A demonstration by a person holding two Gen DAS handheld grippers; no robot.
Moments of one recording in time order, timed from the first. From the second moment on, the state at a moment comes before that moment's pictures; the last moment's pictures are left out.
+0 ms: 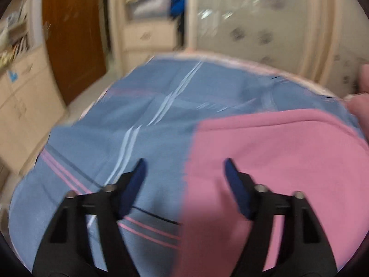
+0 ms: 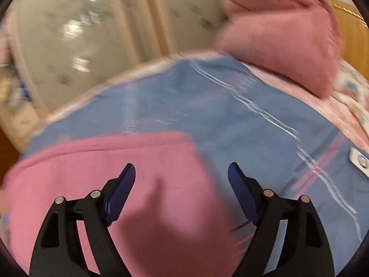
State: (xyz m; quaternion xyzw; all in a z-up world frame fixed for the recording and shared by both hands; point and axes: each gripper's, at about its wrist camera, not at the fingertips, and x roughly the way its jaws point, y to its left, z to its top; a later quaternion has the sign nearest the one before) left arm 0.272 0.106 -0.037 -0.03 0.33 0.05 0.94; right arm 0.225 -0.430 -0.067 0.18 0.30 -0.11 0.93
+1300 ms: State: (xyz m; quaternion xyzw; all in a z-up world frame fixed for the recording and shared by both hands) left arm 0.004 -0.047 -0.022 0.03 0.30 -0.04 0.95; right arm -0.018 -0.308 -0.019 0.04 0.28 -0.11 0.95
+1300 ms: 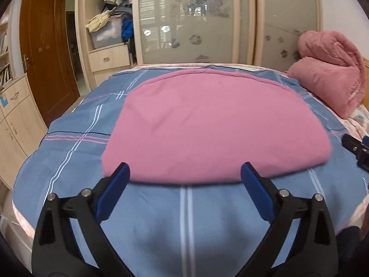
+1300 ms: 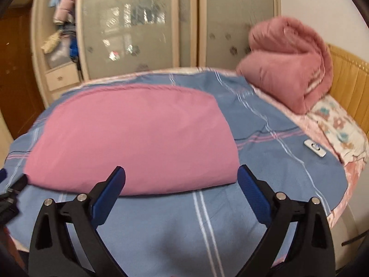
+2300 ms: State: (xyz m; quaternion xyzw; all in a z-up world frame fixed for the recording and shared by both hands) left arm -0.130 -0.087 0.095 0.06 0.16 -0.04 0.99; right arm -0.116 -0.267 0.057 0.02 0.21 -0.12 0.97
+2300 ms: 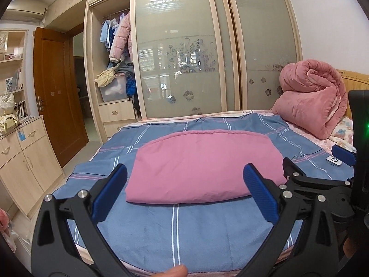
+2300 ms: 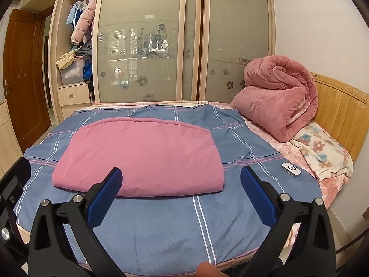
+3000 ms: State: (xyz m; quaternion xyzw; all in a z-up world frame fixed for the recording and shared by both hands) left arm -0.123 -0.088 0.089 0.05 0.17 -0.04 0.98; right arm -0.118 -0.262 0.052 0.01 0.22 -0.11 0.97
